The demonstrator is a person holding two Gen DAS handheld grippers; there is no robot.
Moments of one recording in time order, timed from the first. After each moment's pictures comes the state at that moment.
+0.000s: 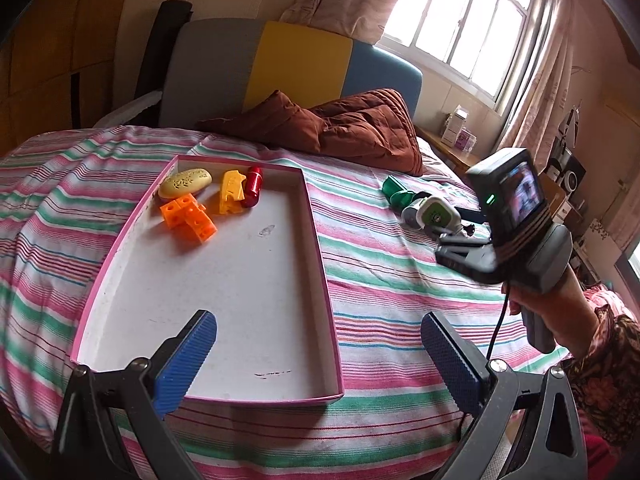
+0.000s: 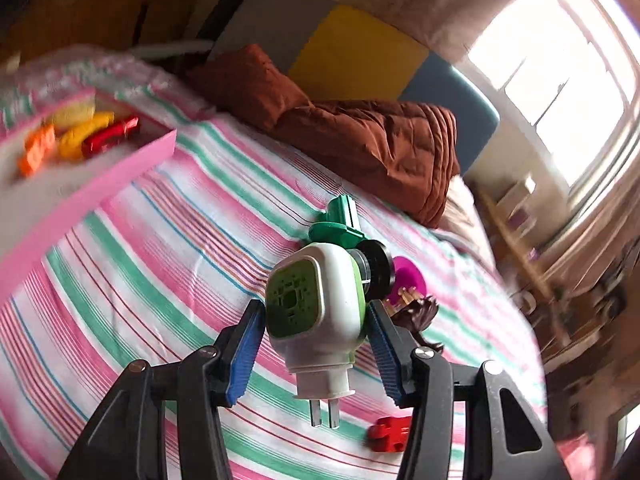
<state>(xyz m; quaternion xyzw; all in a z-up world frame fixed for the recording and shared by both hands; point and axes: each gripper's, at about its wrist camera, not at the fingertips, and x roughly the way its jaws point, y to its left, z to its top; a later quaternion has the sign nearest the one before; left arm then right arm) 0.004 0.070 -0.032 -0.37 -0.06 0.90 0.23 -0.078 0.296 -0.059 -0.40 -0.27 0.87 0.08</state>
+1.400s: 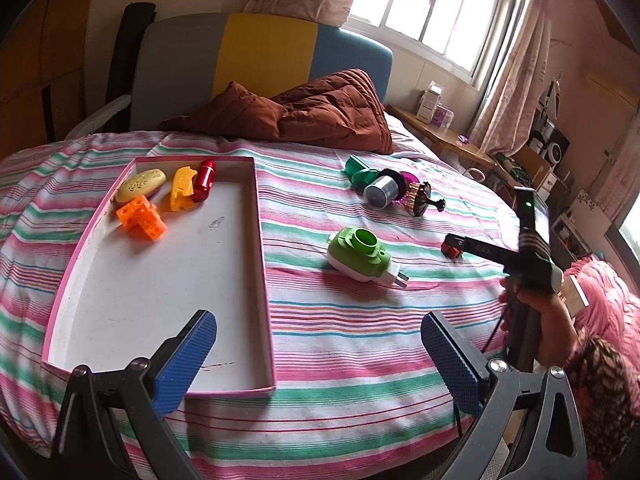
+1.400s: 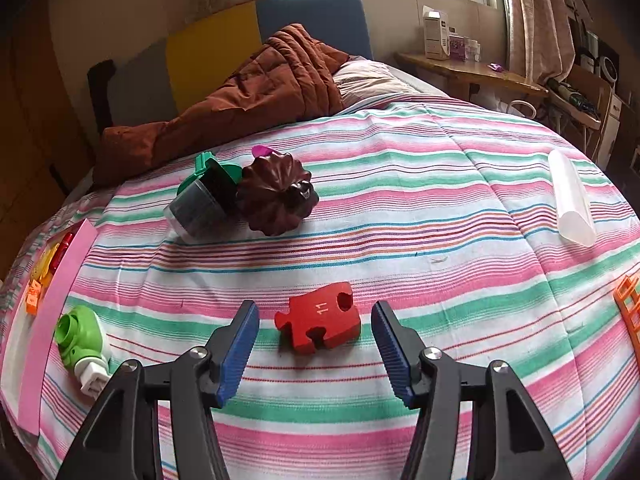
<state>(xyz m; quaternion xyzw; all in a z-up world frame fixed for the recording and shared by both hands) 0.018 0.115 -0.025 -0.38 -0.02 0.88 0.27 -0.007 0.470 -0.078 -0.40 0.14 0.90 0.13</state>
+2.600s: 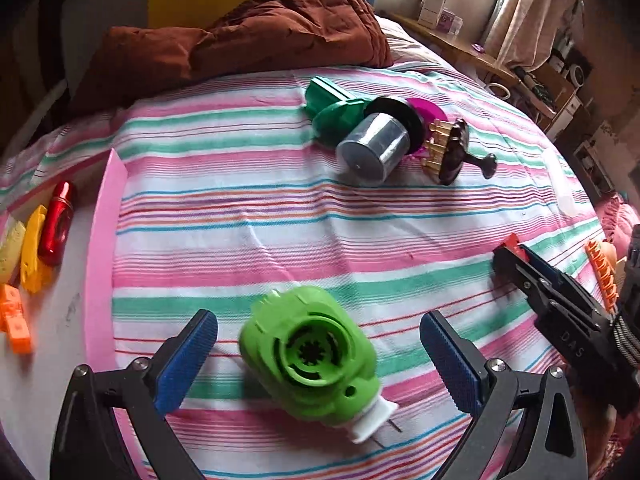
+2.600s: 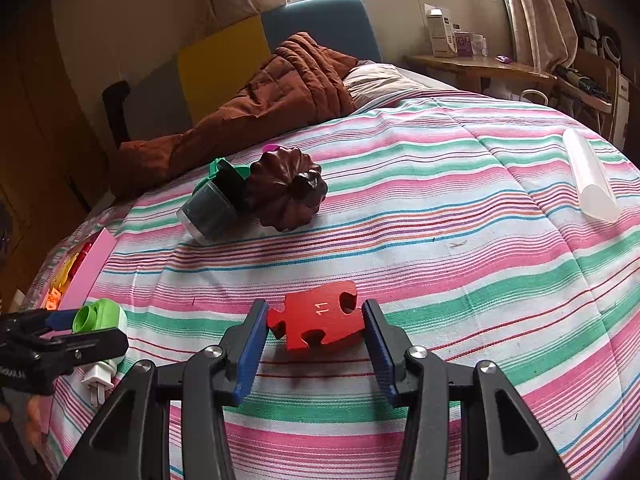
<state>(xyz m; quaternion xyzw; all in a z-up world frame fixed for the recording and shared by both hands) -0.113 0.273 -0.080 -0.51 0.09 0.82 0.26 0.007 0.470 -0.090 -0.36 0.18 0.91 0.10</state>
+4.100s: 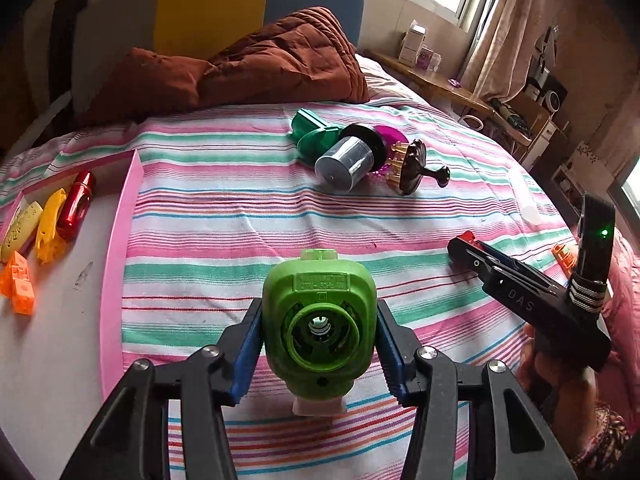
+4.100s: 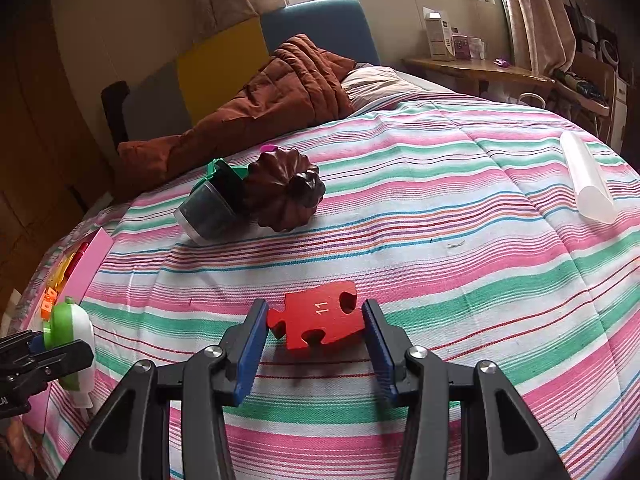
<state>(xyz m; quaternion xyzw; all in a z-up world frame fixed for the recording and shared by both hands) -0.069 0.244 -0.064 -0.45 0.04 0.84 0.30 0.007 0.466 -0.092 -0.35 0.17 0.91 0.11</state>
